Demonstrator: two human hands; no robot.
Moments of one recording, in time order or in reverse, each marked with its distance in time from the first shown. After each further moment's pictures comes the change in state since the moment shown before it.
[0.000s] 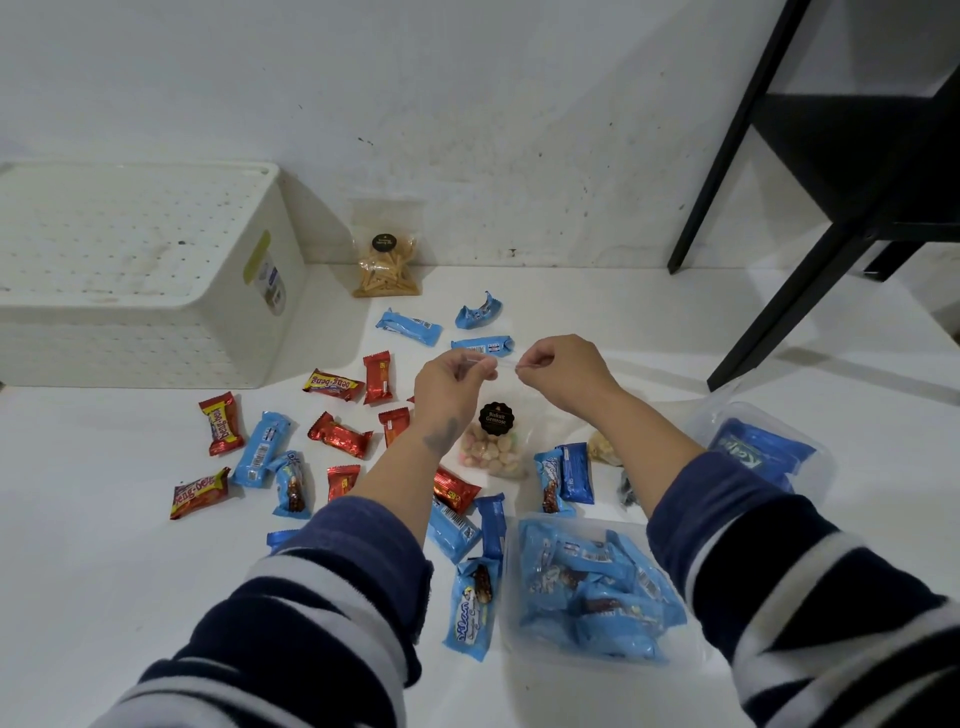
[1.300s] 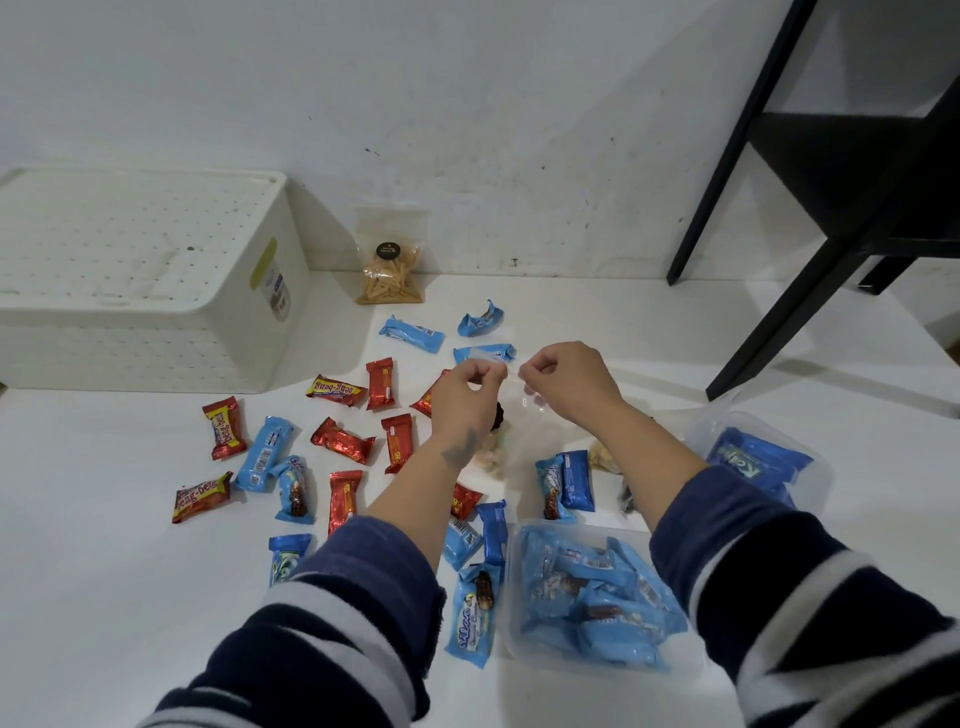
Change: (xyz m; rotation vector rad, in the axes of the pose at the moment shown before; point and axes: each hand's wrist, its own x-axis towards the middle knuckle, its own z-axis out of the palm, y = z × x) left_hand -0.014 0.008 0.013 0.072 0.069 0.001; right_hand -0.003 0.000 0.002 0.022 0.048 0.000
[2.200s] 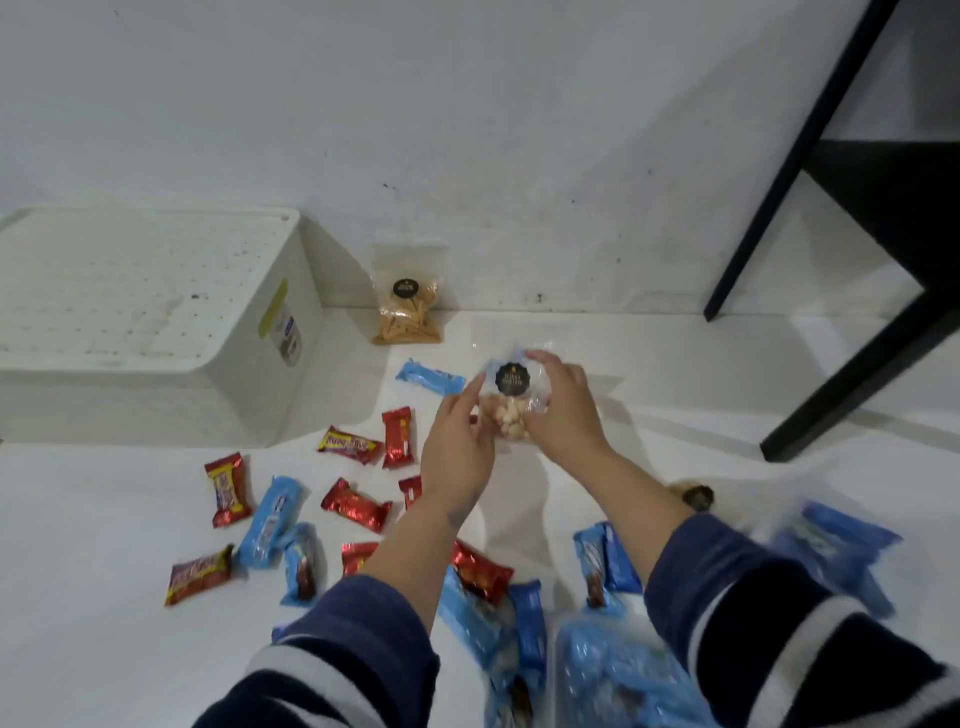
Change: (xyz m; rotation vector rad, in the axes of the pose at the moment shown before) left_hand 0.058 -0.041 -0.021 0.347 0.039 0.310; right_hand 0.055 -0.013 0.046 0.180 0.093 -0.085
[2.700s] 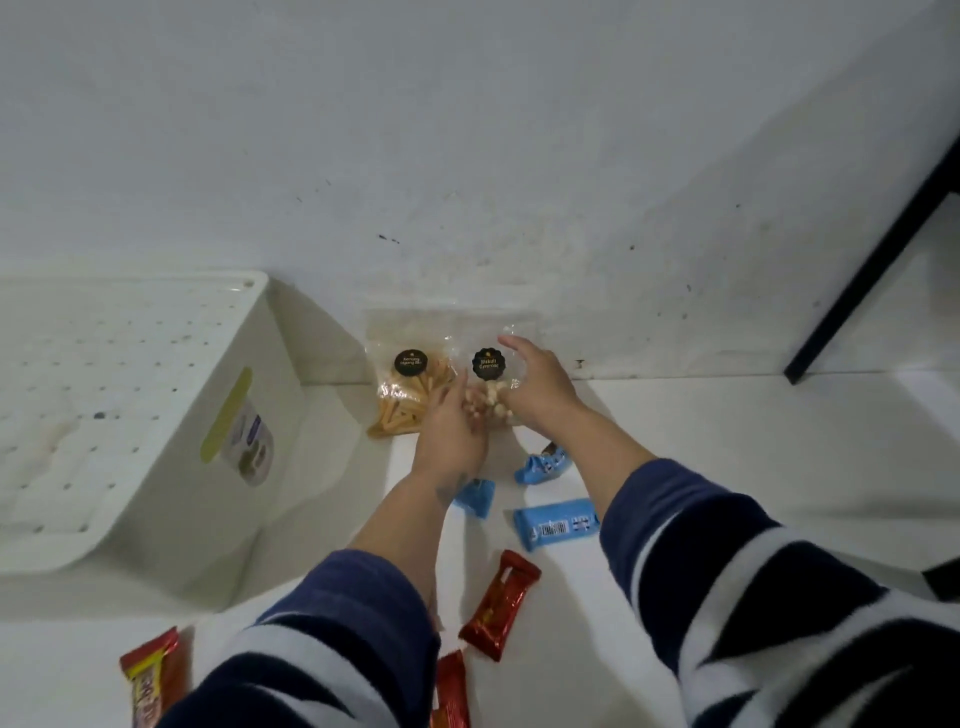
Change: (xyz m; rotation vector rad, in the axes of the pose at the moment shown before) left_hand 0.184 -0.061 0.009 0.074 -0.142 -0.042; right_hand 0.187 -0.034 0.059 -0.007 -0.089 0.003
